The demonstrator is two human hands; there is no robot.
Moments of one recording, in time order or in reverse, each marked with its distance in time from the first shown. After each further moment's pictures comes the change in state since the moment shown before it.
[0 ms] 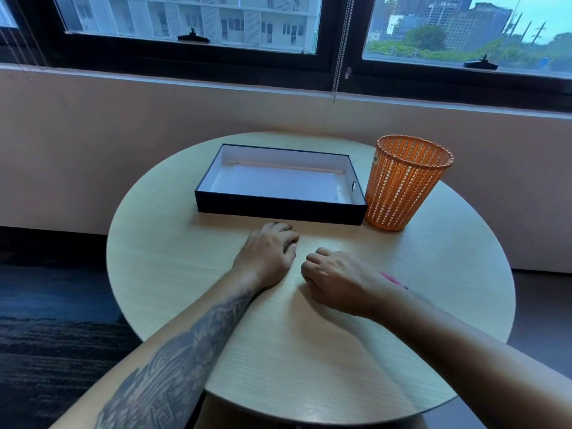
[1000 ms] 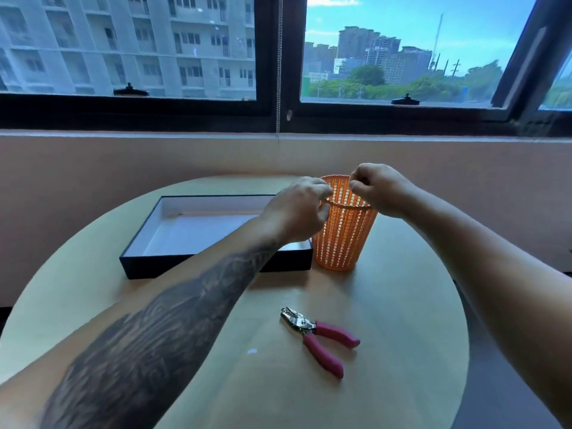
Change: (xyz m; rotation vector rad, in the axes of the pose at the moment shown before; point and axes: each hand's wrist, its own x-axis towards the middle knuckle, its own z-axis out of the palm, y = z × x) left_hand 0.167 0.153 -0.050 -0.026 0.052 0.364; right_hand -0.003 0.201 -0.146 0.380 0.276 0.766
